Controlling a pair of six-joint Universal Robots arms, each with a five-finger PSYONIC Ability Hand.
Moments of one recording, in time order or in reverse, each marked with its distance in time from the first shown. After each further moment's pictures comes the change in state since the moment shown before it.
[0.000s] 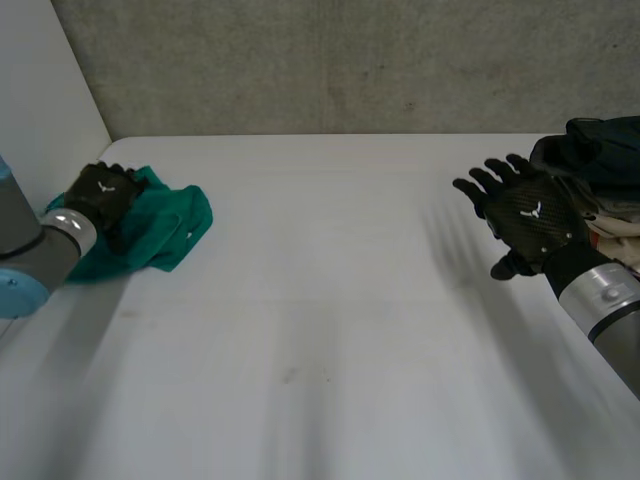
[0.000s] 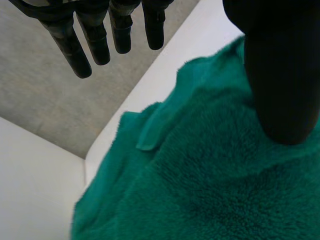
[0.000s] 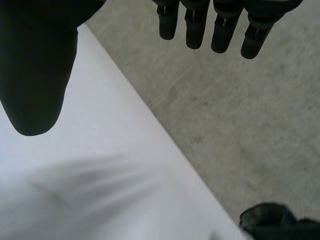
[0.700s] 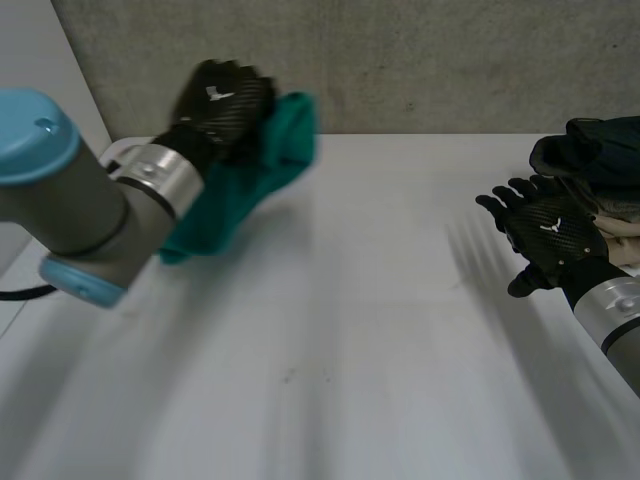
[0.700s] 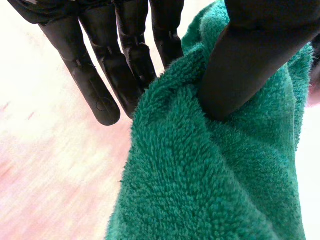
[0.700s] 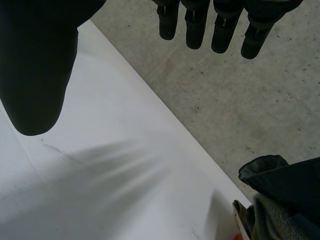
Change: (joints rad) left arm -0.438 0.360 -0.142 0.228 0.024 -0.426; right arm -0.045 -0.013 0.035 0.051 0.053 0.008; left_hand 0.863 0.984 0.972 0.991 0.875; right_hand 0.000 0.000 0.000 0.000 0.000
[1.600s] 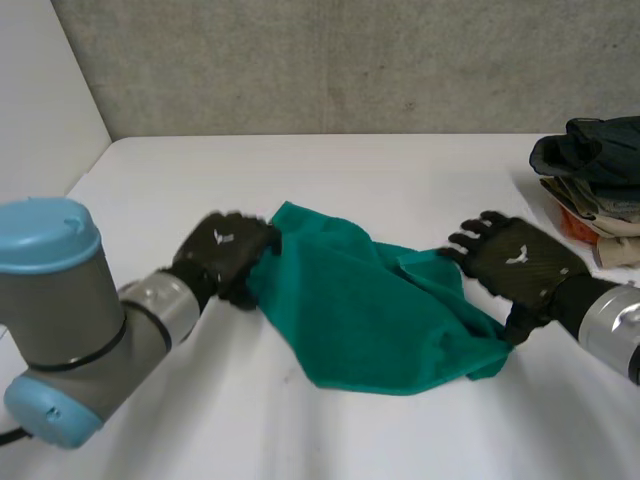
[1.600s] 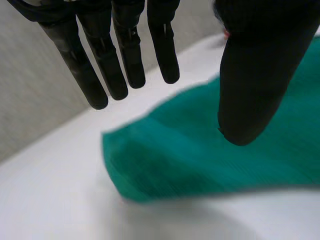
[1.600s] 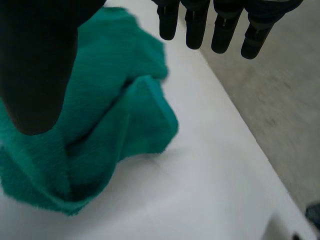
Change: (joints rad) left arm -0.001 0.096 -0.399 -0.201 -0.079 -0.019; right arm 0.045 -0.129 -0.108 0.595 -0.140 -0.400; left_hand -0.479 -0.611 -0.603 -0.609 -0.511; right_hand 0.000 0.000 0.000 0.000 0.000
